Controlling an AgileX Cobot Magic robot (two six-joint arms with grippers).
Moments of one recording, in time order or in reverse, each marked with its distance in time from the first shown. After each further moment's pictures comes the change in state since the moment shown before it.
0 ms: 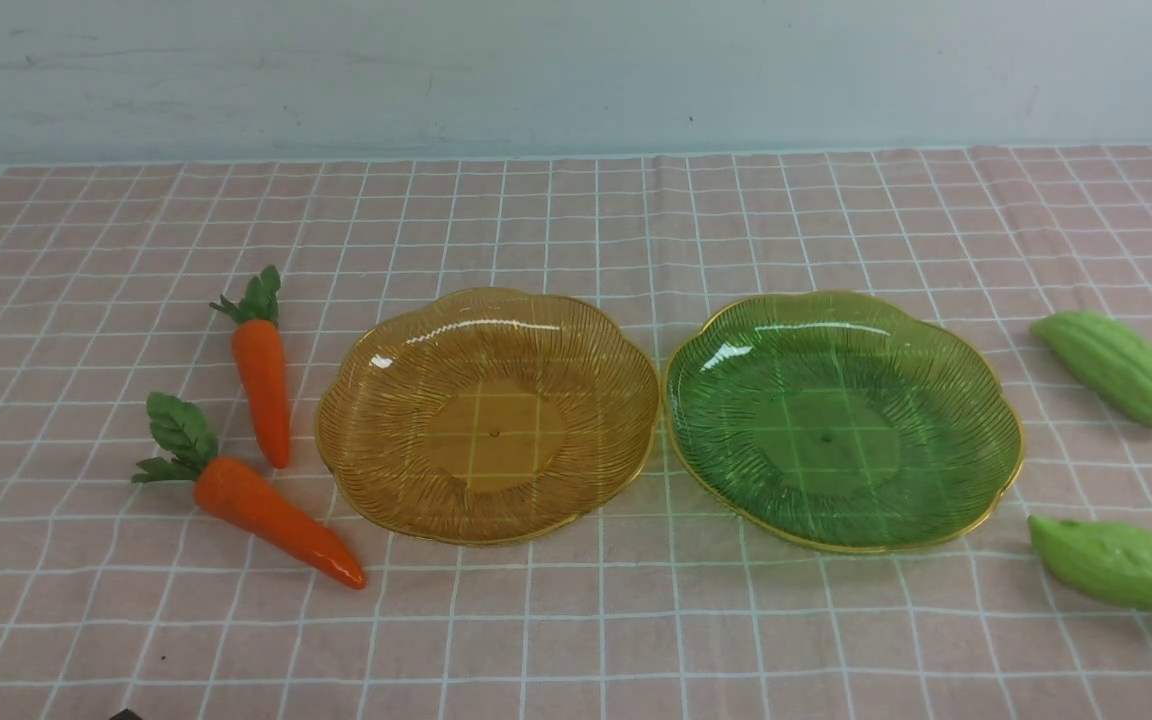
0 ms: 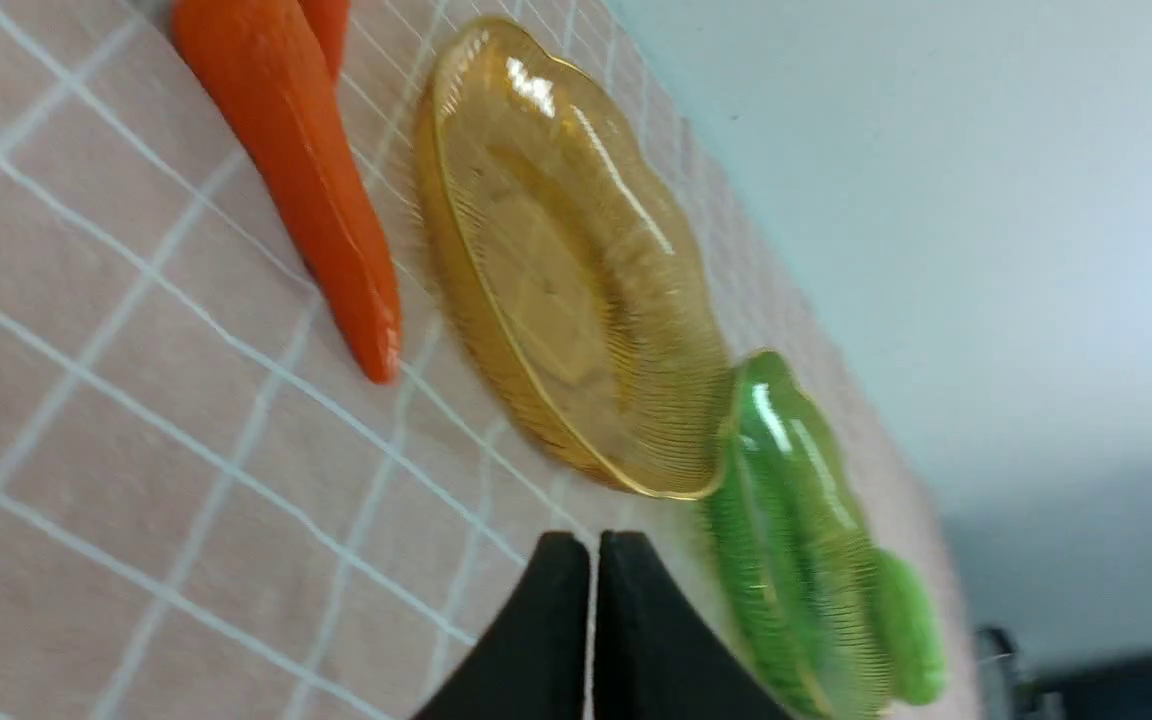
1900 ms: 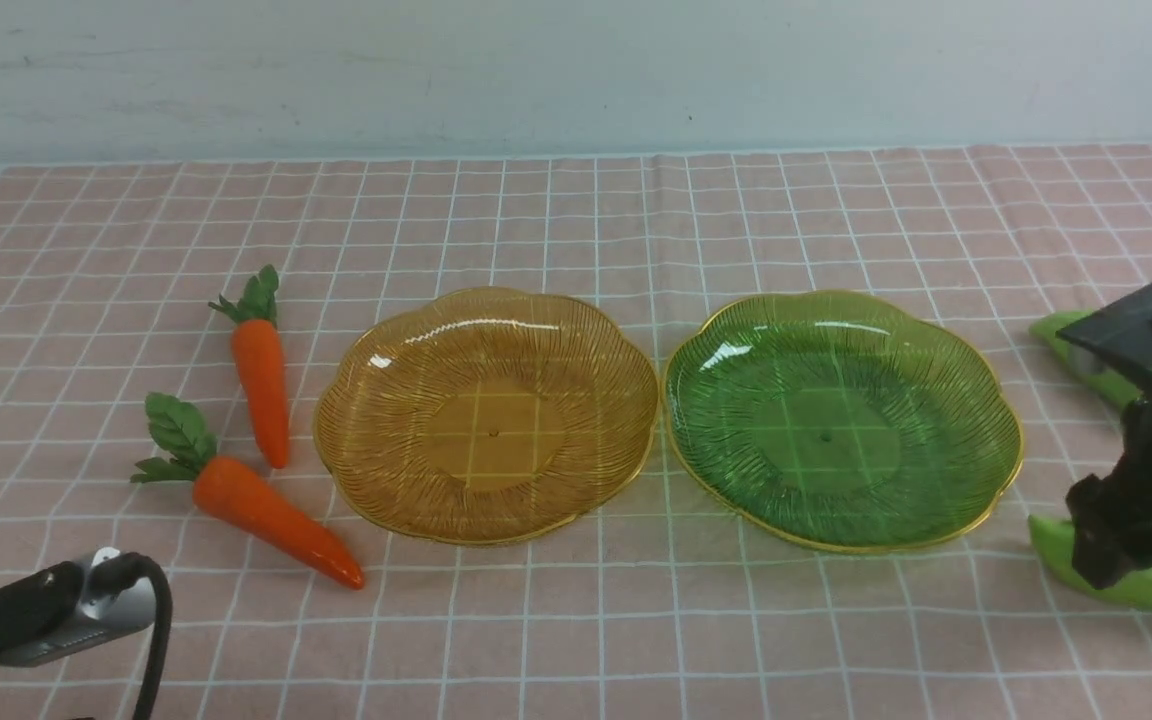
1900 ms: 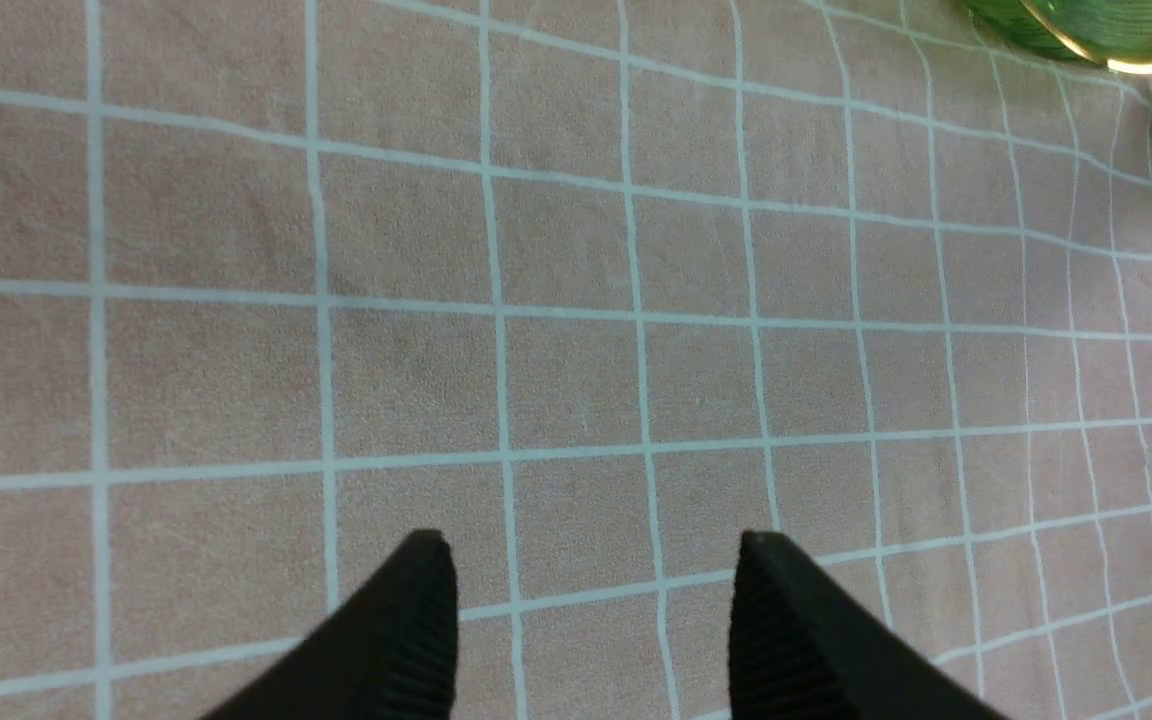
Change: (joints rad) right arm 0.000 1.740 -1.130 -0.565 0.724 -0.664; left arm 0.000 0.705 -0.346 -0.113 0.400 0.652
